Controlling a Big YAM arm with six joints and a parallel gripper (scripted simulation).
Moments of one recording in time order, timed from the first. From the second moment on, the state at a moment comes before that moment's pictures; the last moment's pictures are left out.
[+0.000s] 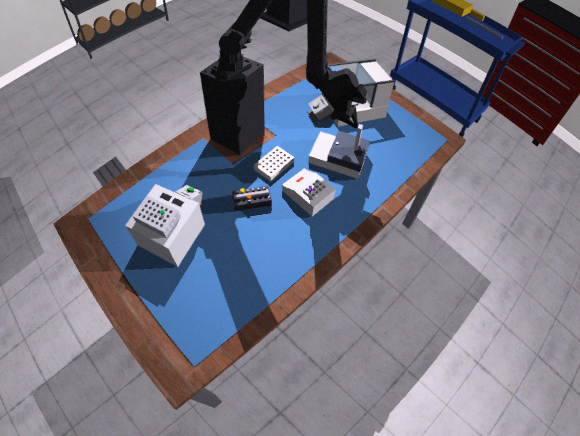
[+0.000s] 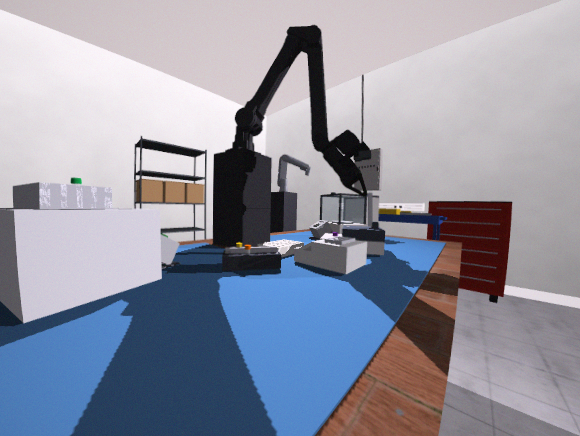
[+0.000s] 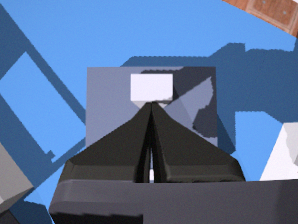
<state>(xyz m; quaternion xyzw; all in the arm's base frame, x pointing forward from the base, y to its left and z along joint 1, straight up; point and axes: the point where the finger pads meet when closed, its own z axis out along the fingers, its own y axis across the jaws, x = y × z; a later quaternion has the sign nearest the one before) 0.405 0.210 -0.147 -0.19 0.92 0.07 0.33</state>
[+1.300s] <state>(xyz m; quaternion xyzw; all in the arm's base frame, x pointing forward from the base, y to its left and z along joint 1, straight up) 0.409 0.211 -0.140 -0.19 0.92 0.07 0.34</state>
